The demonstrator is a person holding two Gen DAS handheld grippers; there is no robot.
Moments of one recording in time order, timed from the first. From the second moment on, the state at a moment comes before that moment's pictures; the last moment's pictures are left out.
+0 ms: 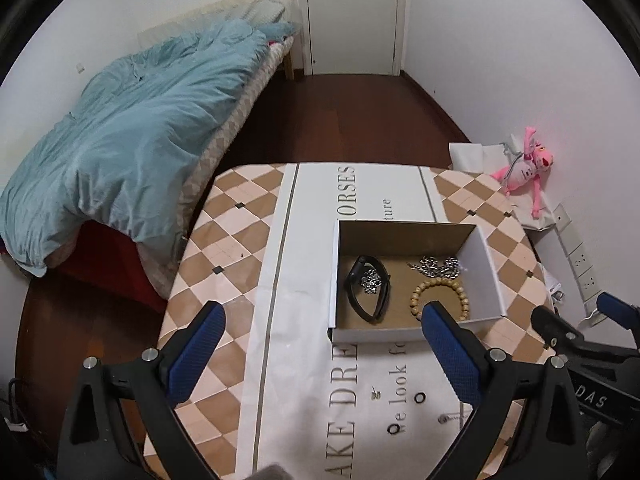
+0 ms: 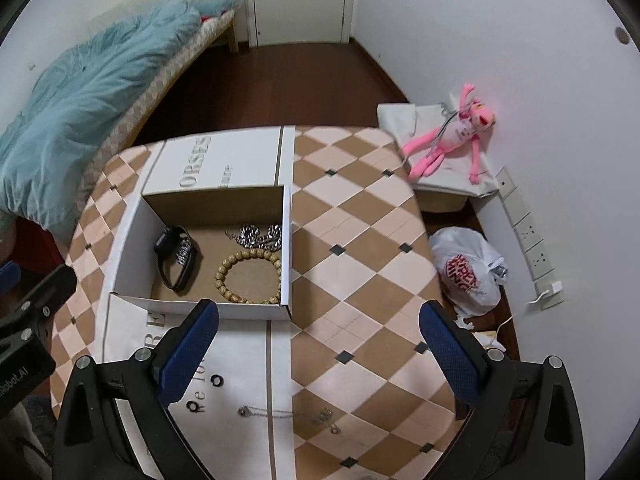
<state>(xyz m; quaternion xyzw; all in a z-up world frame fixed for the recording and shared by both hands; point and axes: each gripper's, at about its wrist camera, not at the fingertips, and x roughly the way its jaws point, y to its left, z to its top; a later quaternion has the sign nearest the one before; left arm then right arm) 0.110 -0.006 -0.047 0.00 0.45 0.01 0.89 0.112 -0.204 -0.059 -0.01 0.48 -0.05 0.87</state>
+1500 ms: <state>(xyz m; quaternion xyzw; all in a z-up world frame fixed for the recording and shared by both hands) 0.054 0.020 -0.175 0.03 0.57 0.08 0.82 0.053 -0.159 -0.199 0.01 0.55 0.06 0.83</state>
